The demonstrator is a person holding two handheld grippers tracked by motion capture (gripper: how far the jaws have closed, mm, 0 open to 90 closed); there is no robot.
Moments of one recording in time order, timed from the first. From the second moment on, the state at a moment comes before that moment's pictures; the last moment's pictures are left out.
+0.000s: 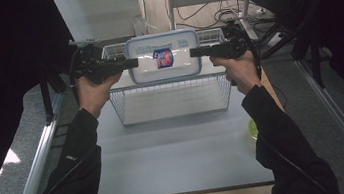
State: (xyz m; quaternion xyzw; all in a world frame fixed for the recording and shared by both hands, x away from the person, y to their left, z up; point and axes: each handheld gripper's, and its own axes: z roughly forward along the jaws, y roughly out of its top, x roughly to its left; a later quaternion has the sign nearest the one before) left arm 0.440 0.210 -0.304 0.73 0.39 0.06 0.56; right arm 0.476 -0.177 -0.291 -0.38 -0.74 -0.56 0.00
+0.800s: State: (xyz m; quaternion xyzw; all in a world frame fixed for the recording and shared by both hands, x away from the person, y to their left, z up) left arm 0.460 0.208 -0.316 0.74 0.40 0.08 0.54; right arm 0.504 -0.174 -0.305 -0.41 -0.72 -0.56 0.02
